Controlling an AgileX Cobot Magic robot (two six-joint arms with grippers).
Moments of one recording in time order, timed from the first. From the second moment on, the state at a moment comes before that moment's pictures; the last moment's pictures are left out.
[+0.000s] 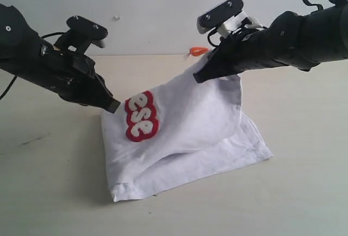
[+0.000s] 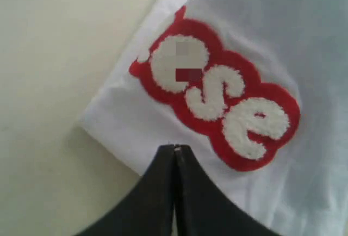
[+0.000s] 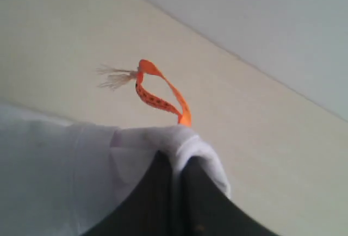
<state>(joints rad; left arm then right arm) -0.44 1.70 -1.07 -0.33 0.45 0.56 0.26 1.88 -1.14 0.53 -0.02 -0.77</state>
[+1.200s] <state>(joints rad) -0.38 1.61 -1.08 -0.37 0.48 0.57 0.05 1.99 -1.22 0.55 0.47 -0.55</state>
